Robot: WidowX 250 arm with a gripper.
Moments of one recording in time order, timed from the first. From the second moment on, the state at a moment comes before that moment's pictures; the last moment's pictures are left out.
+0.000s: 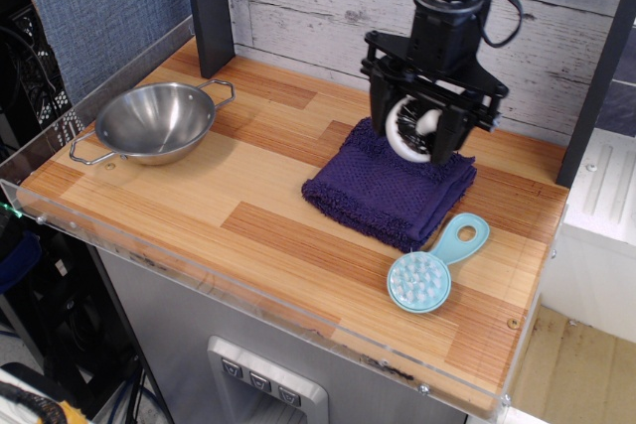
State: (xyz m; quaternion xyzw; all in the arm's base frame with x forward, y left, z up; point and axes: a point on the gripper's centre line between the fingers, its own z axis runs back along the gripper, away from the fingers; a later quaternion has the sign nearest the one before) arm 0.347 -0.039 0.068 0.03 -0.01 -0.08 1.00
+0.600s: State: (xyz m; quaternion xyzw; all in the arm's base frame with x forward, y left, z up) arm 0.345 -0.031 0.028 0.08 0.02 -0.08 0.99
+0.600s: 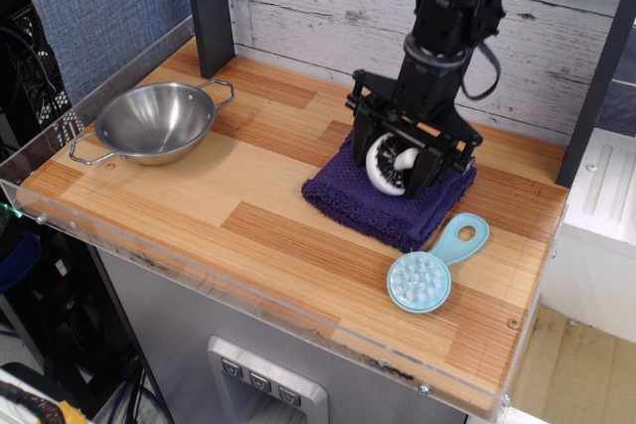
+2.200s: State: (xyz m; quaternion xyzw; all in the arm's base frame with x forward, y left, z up) arm 0.307 0.003 0.150 -0.01 -0.04 -0.01 1.00
